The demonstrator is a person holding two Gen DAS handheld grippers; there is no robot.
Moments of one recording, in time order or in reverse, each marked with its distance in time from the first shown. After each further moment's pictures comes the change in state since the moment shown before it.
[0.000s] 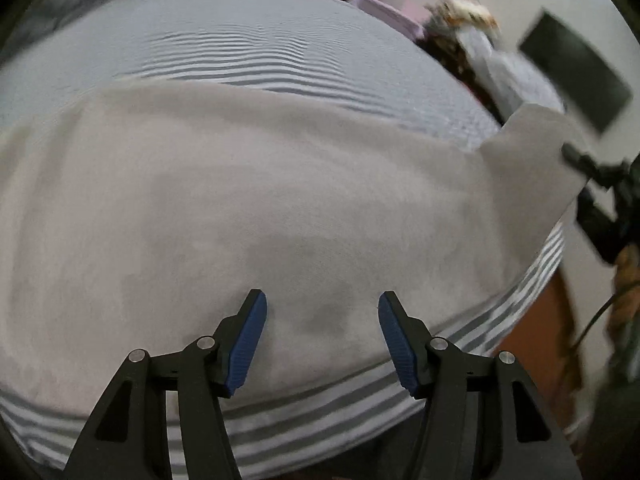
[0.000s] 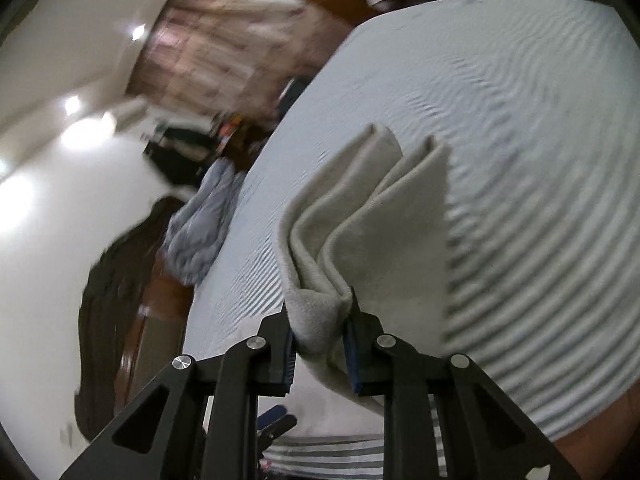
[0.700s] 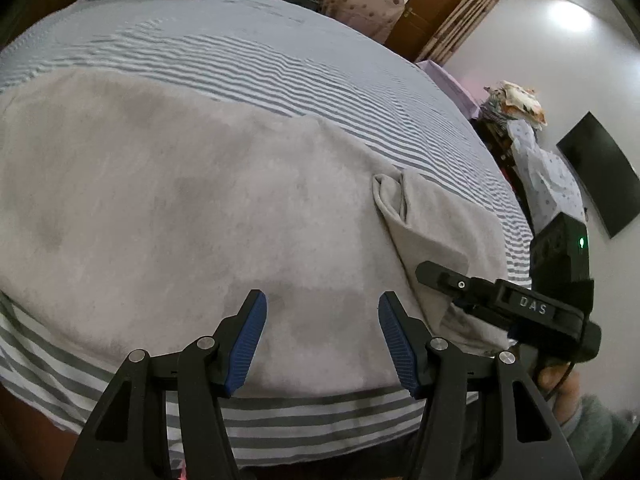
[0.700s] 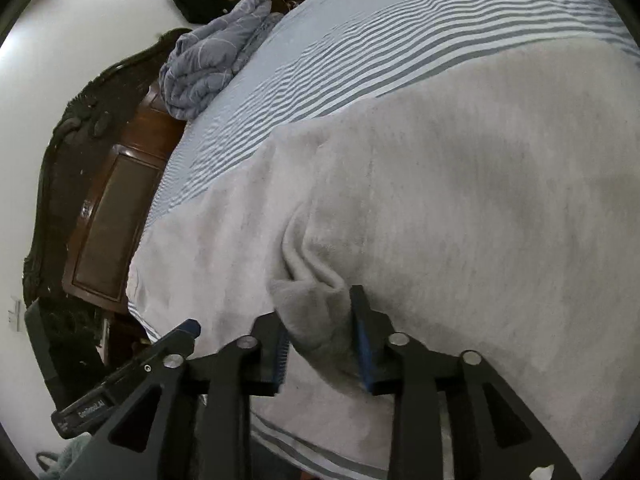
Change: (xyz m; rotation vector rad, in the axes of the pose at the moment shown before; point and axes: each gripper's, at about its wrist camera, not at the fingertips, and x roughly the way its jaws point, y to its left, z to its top) left arm -0.105 0.160 -0.024 -0.245 -0.153 0.026; right arm 0.232 0.112 -0.153 -0.244 0.429 -0.053
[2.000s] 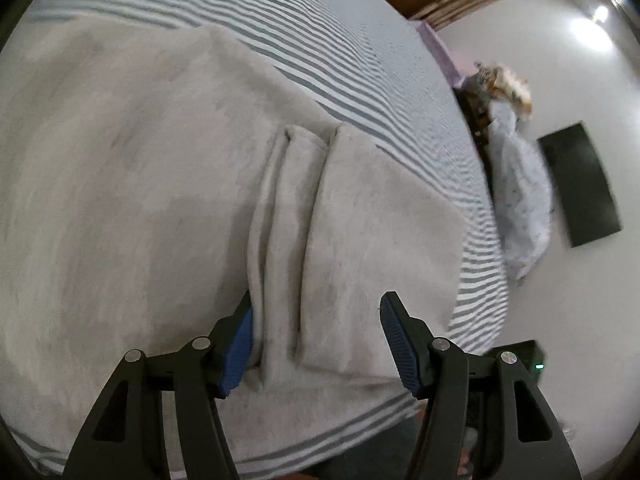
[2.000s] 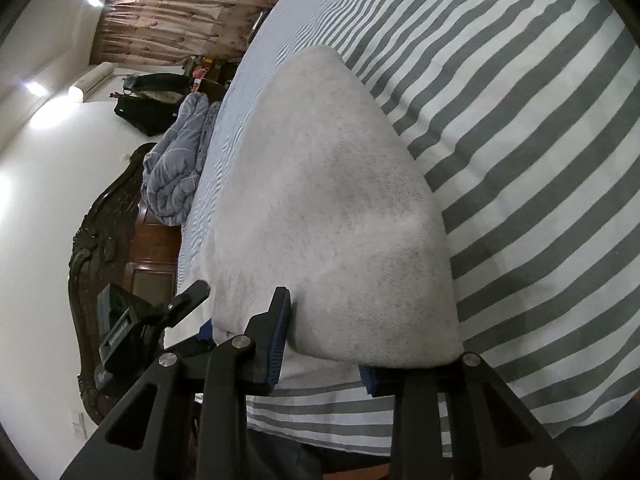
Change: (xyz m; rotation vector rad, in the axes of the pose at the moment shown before) left arm 0.082 -0.062 0.033 -0.100 0.246 -0.149; right arm -0.093 -0.121 -0.057 0.390 -0.195 0.084
